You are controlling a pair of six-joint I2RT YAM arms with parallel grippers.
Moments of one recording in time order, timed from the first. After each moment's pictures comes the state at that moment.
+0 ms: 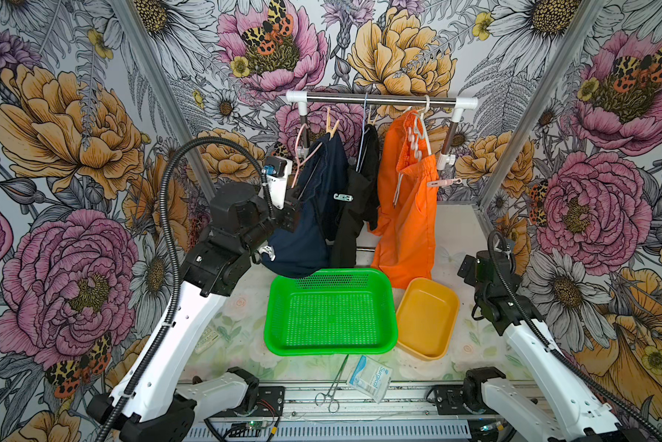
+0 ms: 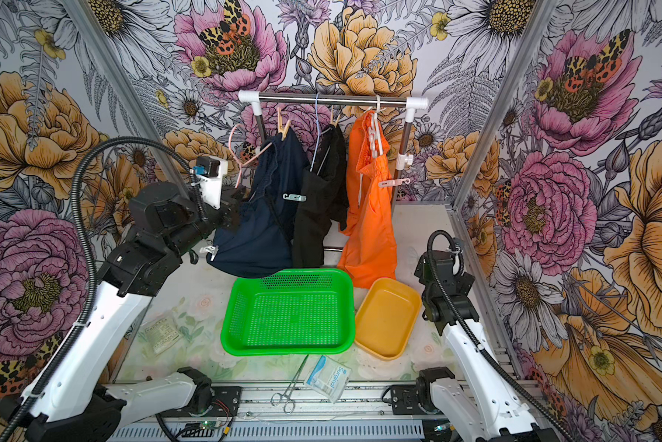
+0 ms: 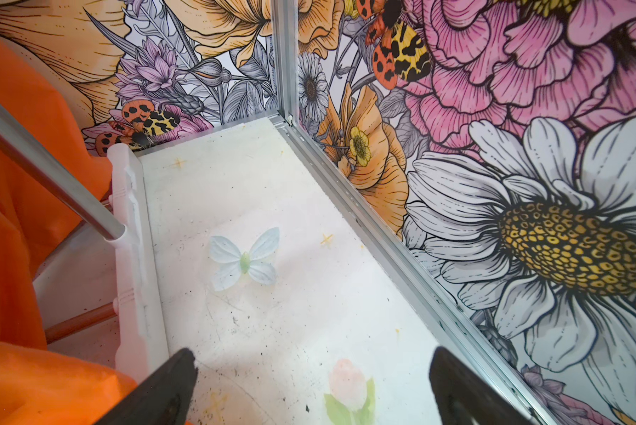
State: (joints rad) left arm -0.45 1.13 1.56 -0.57 -0.04 0.07; right arm 0.11 0.88 0.74 -0.49 0.56 0.34
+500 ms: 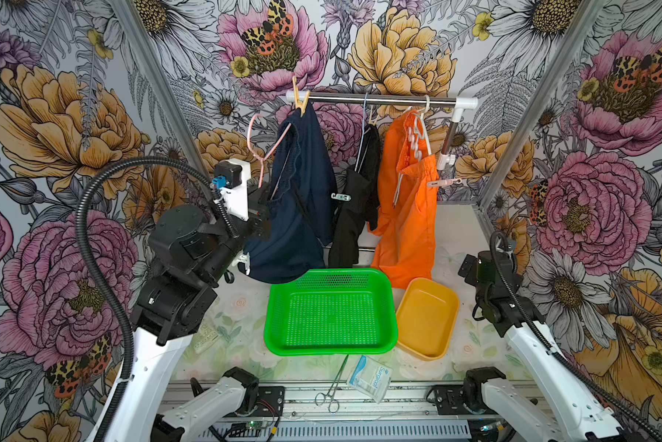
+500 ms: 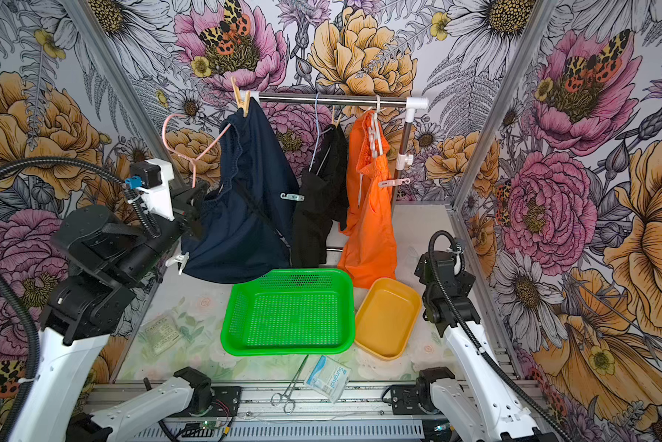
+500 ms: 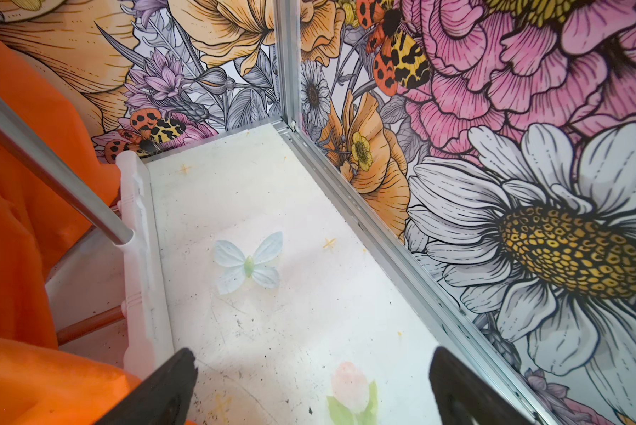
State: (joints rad) left arm -0.44 0.95 1.57 -0.59 -0.08 0.06; right arm 0.11 0.85 0.74 -0.49 0.54 0.33
